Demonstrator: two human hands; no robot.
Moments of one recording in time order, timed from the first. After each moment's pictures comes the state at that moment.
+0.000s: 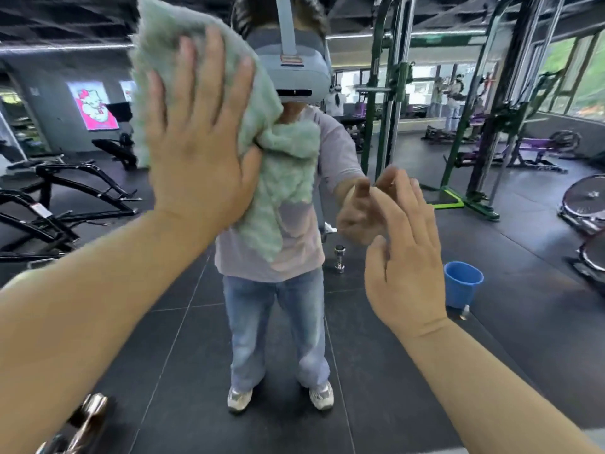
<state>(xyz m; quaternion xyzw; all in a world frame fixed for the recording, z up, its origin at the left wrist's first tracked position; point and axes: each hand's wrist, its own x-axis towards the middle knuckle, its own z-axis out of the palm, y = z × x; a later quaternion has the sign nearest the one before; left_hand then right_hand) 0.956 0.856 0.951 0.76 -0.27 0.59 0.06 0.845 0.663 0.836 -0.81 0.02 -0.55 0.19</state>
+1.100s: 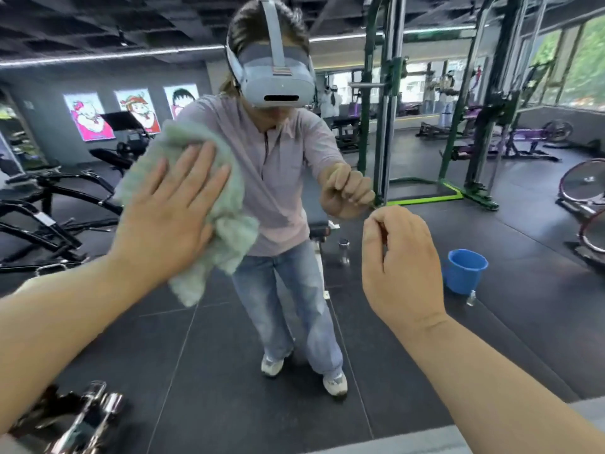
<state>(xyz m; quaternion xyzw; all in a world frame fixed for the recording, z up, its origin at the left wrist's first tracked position) 0.981 0.979 0.853 0.75 -0.38 0.53 -0.11 0.818 0.733 0.799 -0.81 0.07 -0.53 0.26</state>
